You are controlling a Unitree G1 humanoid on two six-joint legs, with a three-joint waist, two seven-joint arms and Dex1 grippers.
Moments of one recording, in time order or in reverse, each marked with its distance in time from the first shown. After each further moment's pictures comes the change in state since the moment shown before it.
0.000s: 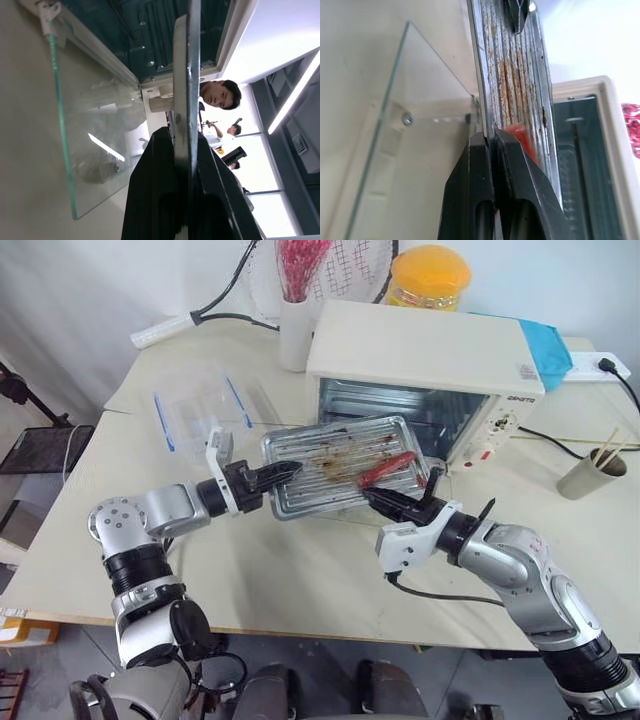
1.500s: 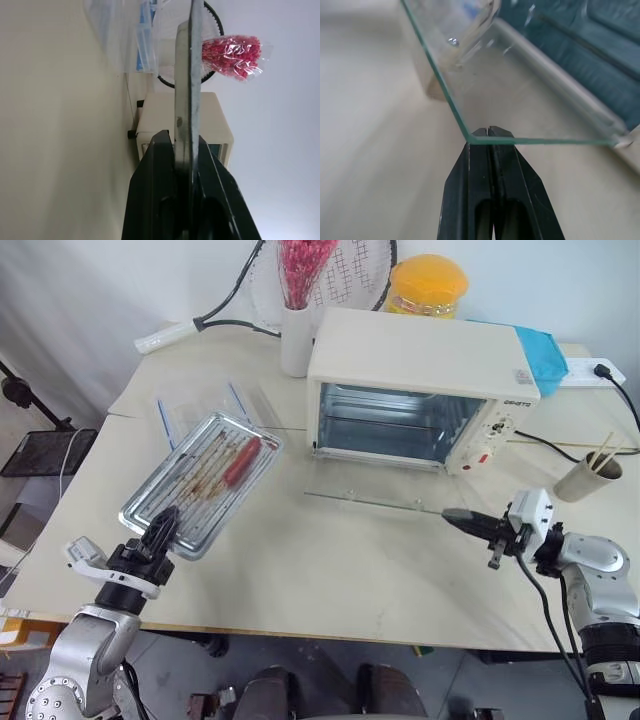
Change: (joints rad) left arm 0.823 -0.140 0.111 -0.649 -0.639 -0.717 0.341; right arm -0.030 -0.032 -0.367 0.791 0.924 -0.029 0.605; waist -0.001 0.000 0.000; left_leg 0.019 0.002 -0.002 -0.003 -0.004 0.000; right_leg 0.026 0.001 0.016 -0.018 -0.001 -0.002
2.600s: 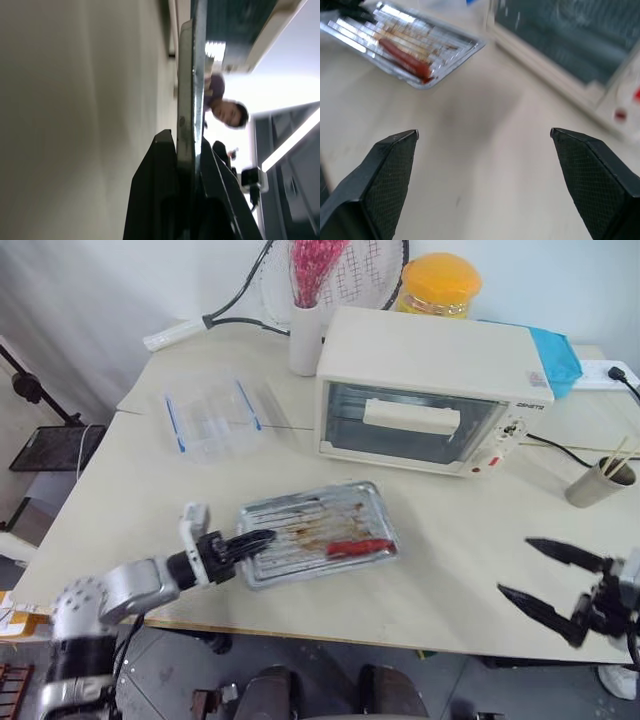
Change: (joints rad) left arm -0.361 0.446 -0.579 0.532 0.003 0.422 -0.232; right arm 0.787 -0.023 -0.482 -0.782 0.201 0.320 -0.073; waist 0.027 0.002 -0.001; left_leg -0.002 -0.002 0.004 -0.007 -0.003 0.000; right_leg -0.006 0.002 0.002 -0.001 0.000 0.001
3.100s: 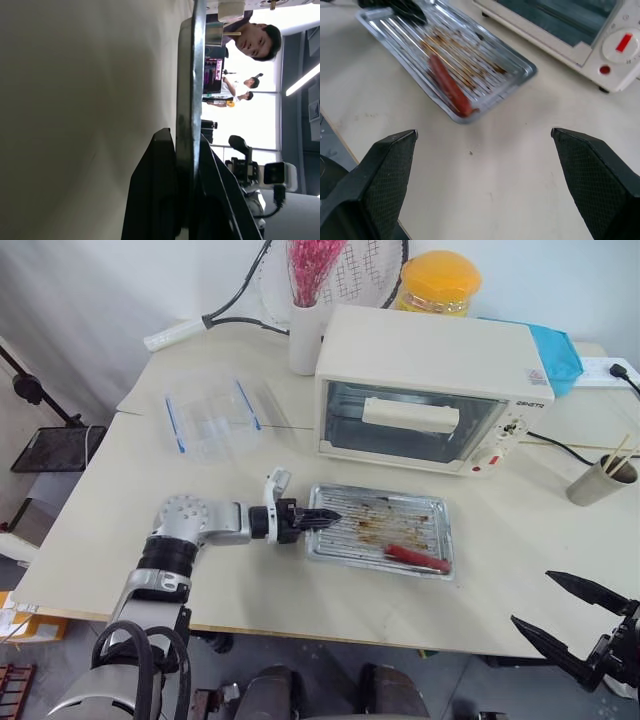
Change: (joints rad) left arm -0.498 -0.200 -0.213 0.393 0.664 0.041 -0.417; right arm 0.188 0.121 -0.068 -0.097 -0.020 -0.079 -0.046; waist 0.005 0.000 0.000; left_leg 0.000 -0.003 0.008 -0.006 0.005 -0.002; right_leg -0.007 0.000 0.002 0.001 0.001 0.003
